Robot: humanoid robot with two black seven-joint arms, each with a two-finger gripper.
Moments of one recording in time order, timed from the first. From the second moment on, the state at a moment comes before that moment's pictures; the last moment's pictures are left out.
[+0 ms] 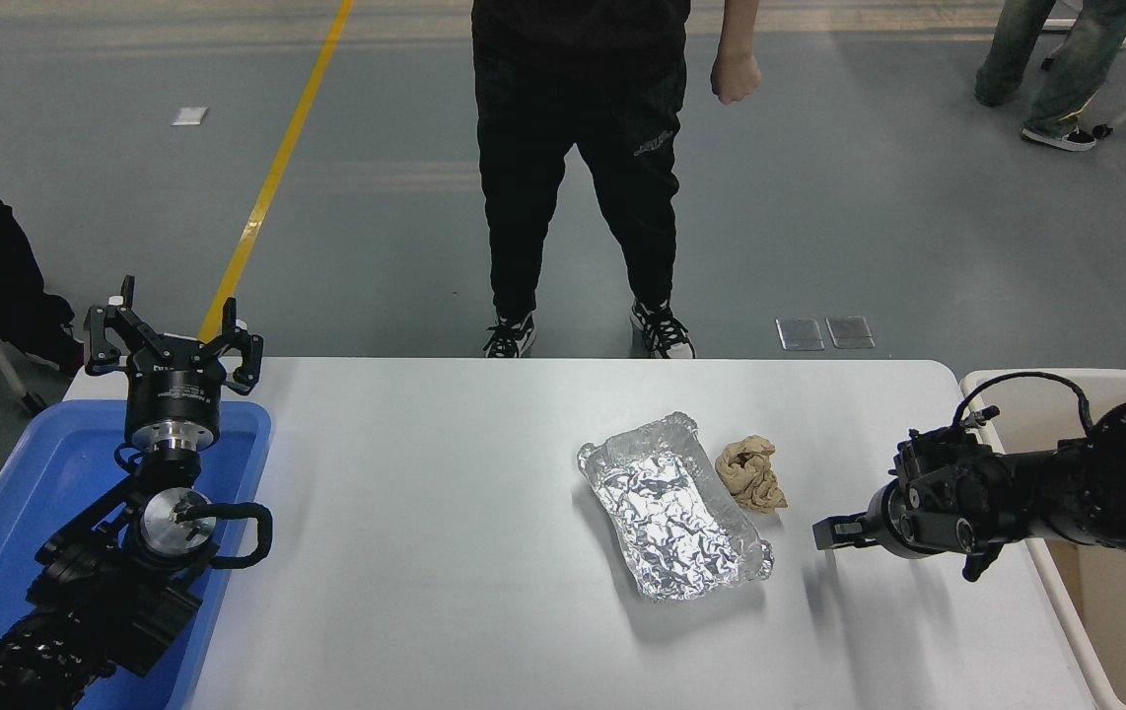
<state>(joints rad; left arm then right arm) -0.61 0.17 -1.00 -0.41 -0.12 -0.52 -0.60 1.17 -0.14 -1.16 0.76 -0.38 0.16 -0.09</state>
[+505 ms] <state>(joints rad) -0.61 0.17 -1.00 -0.41 -0.12 -0.52 -0.60 1.24 -0.17 -1.10 0.81 -0.38 0.18 -0.09</state>
